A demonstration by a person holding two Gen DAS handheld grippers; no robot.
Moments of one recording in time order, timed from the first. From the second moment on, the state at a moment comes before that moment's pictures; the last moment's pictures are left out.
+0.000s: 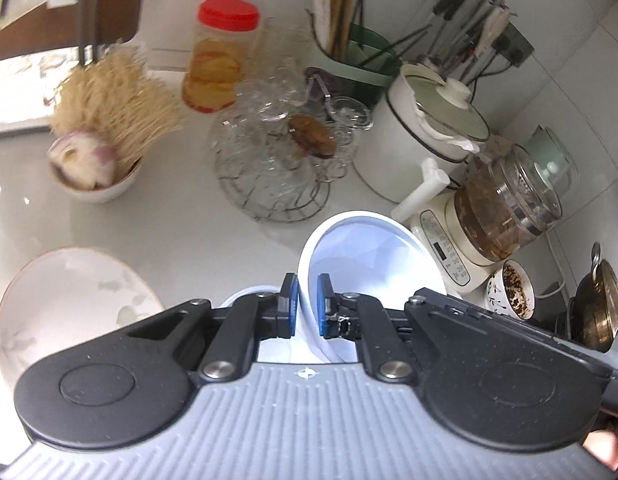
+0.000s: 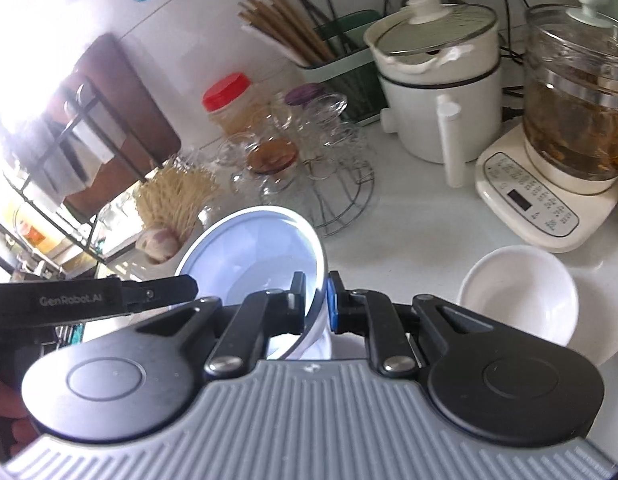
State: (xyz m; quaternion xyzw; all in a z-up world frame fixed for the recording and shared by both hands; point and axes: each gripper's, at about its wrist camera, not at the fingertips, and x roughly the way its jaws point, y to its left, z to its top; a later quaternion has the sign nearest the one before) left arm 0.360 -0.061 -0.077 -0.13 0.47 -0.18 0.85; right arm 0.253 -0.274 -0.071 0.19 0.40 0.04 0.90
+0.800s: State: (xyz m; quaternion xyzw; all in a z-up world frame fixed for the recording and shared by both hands) left arm 0.358 -0.040 -0.144 -0.11 0.54 -0.12 0.83; right arm 0.271 -0.247 -0.129 0.17 0.48 0.05 0.86
